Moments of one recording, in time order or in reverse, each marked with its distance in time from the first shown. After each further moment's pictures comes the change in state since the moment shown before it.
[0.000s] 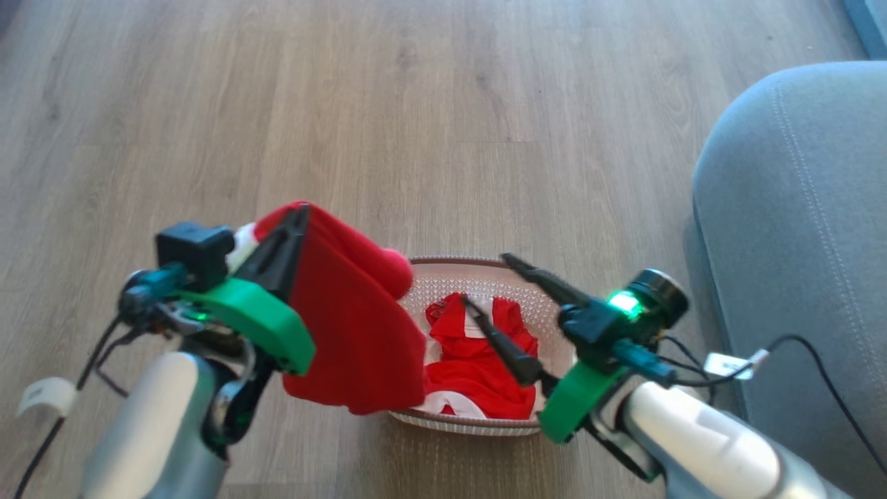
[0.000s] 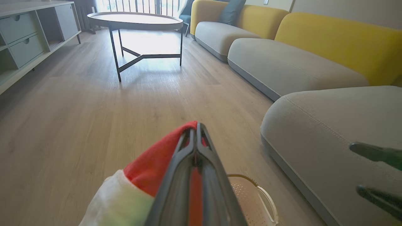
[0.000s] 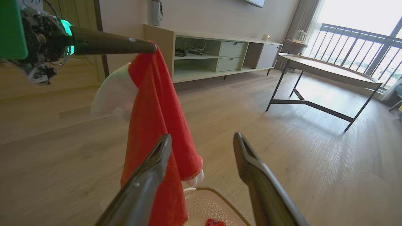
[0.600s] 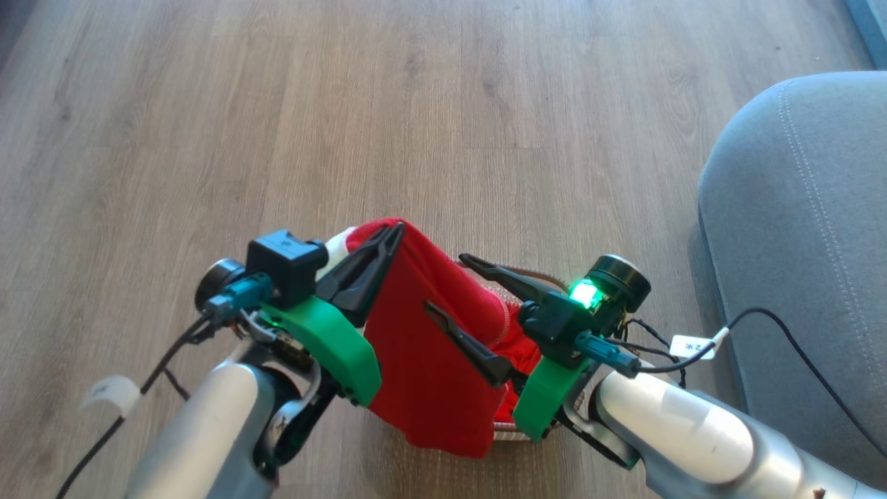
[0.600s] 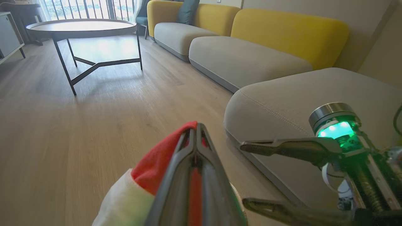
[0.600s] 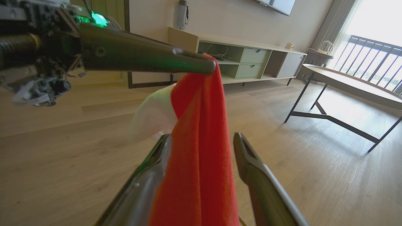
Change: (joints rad) left arm -0.012 -0.027 -0.148 -0.129 0.013 -0.040 0.079; right arm -0.142 0.017 0.176 0.043 0.067 0.000 0.000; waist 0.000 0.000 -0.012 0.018
